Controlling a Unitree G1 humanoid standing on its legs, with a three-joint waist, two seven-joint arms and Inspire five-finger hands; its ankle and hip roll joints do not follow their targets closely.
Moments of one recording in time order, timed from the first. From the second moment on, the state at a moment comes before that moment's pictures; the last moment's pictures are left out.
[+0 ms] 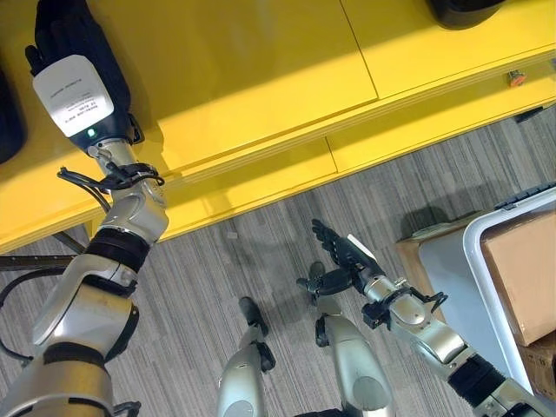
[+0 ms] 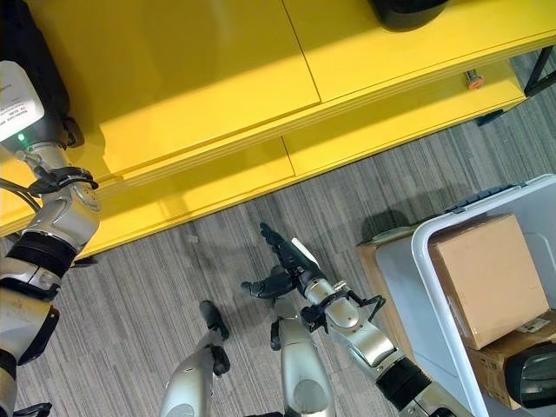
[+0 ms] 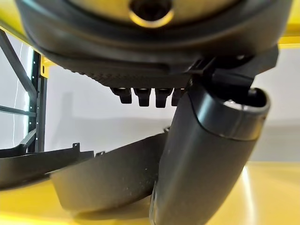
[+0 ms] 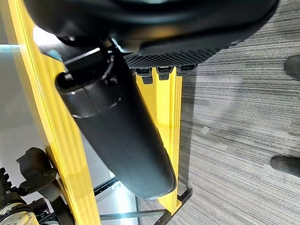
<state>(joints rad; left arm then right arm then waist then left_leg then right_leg) -1.01 0.74 -0.52 0.73 0.33 0.47 0.82 -0.28 -0.56 0.59 0.09 0.45 -0.04 -0.05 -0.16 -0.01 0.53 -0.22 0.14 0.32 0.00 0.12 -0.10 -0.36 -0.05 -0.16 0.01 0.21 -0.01</state>
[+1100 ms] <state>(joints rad) -0.81 0.81 -0.41 0.53 0.36 0.36 0.71 -0.20 -0.56 0.55 0.09 0.45 -0.04 -0.05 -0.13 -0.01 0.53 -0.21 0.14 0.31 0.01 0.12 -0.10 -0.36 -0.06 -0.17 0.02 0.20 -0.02</state>
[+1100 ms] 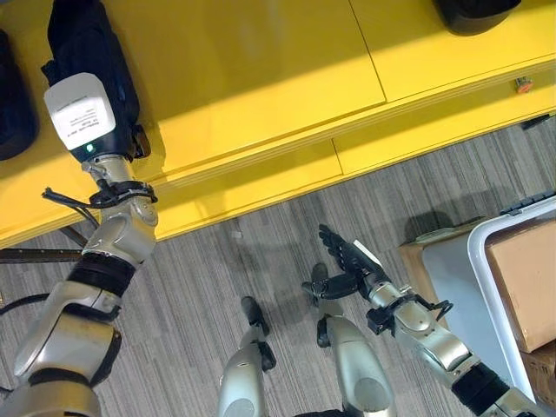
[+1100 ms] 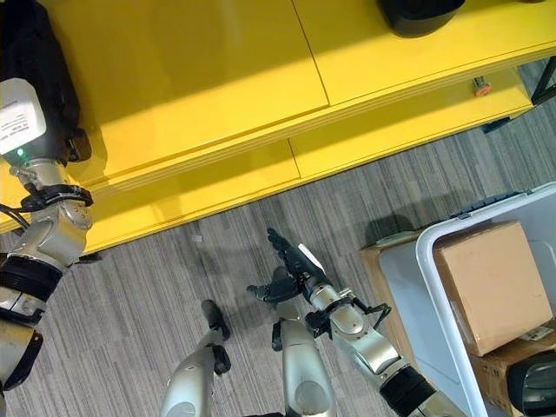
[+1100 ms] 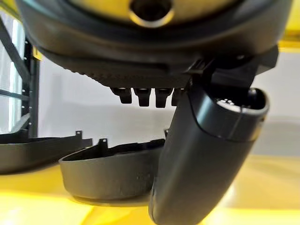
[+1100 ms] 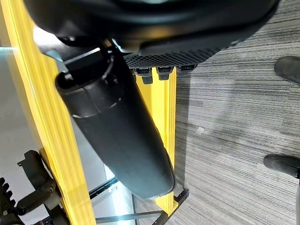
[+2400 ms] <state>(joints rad) 0.52 0.47 -0.28 -0.12 0.39 -0.23 0.46 0.23 -0.53 0.19 0.01 0.43 -0.10 0.05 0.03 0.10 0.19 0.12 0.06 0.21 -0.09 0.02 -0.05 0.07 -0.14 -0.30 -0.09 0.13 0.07</state>
